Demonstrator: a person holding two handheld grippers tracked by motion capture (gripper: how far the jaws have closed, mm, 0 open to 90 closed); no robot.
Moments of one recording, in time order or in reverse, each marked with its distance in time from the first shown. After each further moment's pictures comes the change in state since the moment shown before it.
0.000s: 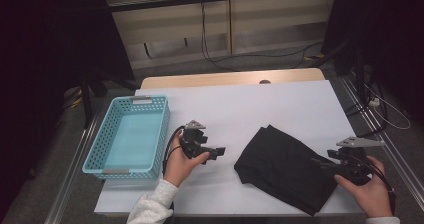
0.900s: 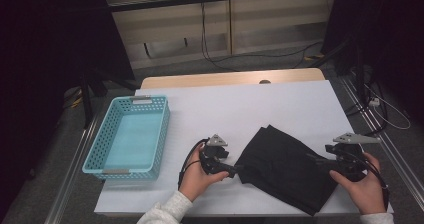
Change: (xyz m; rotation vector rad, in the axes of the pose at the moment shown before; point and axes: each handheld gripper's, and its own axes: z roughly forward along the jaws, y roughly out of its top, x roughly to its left) left arm -0.051 -0.017 0.031 0.059 -0.108 0.104; right arm 0.005 0.009 0.005 -0.042 -0.008 0.011
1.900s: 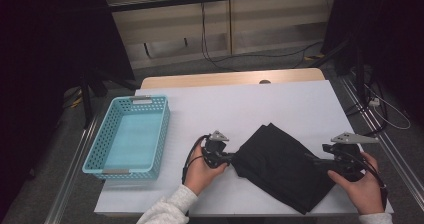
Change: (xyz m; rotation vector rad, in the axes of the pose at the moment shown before) left arm 0.017 0.012 0.001 0.006 0.045 -0.054; right arm 0.007 0.003 0.000 -0.012 0.016 -0.018
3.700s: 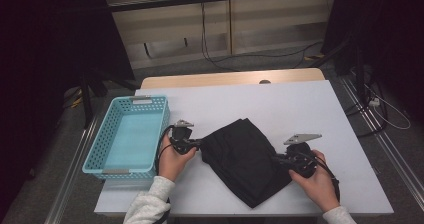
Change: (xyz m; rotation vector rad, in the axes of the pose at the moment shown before) left arm 0.067 -0.014 -0.046 -0.052 0.157 -0.133; right arm 0.068 0.017 0.066 0.125 0.171 -0.088
